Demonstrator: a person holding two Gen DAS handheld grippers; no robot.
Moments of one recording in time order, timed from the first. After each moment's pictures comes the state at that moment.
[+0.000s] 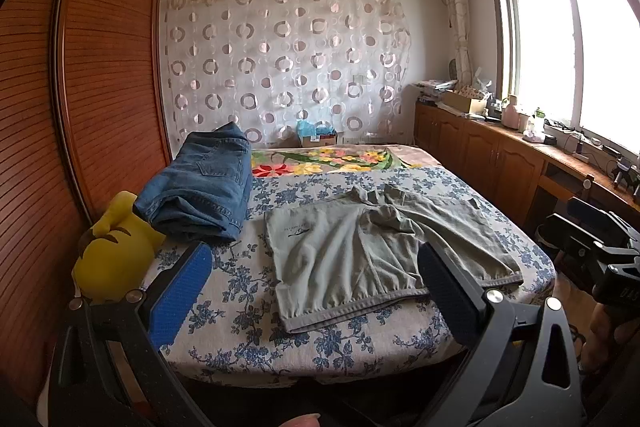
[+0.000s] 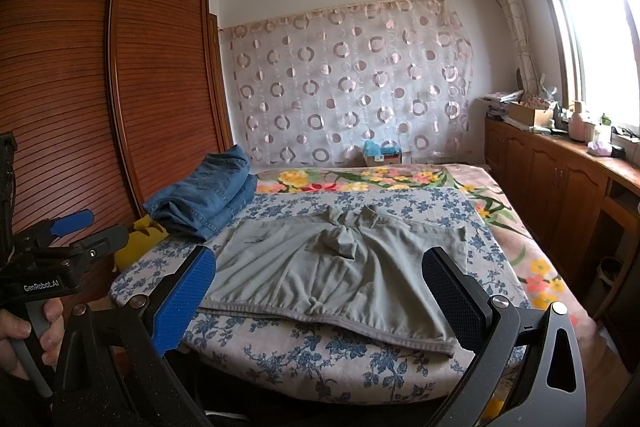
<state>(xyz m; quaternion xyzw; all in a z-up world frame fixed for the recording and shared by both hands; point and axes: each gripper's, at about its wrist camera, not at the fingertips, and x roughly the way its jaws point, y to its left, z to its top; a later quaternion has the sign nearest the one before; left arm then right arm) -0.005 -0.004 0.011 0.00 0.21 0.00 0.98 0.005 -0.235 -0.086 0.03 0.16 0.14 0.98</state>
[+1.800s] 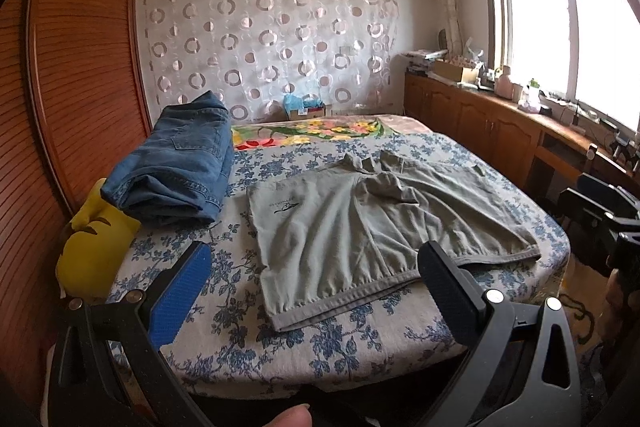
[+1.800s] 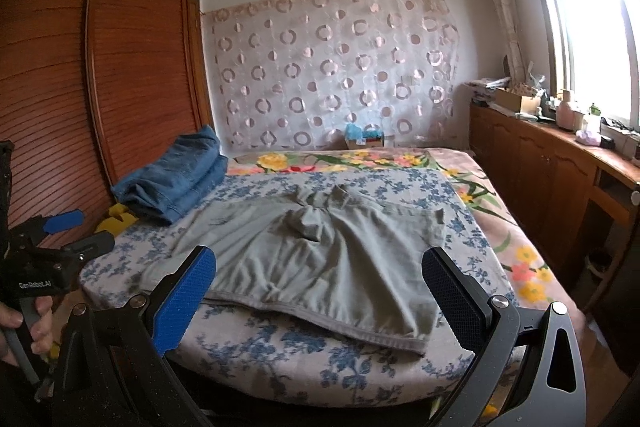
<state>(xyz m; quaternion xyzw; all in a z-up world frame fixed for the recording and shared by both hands) 0.035 -0.012 -0.013 0.02 0.25 -0.02 0.97 0.034 -0.252 -0.102 0.02 0.19 0.11 0.98</state>
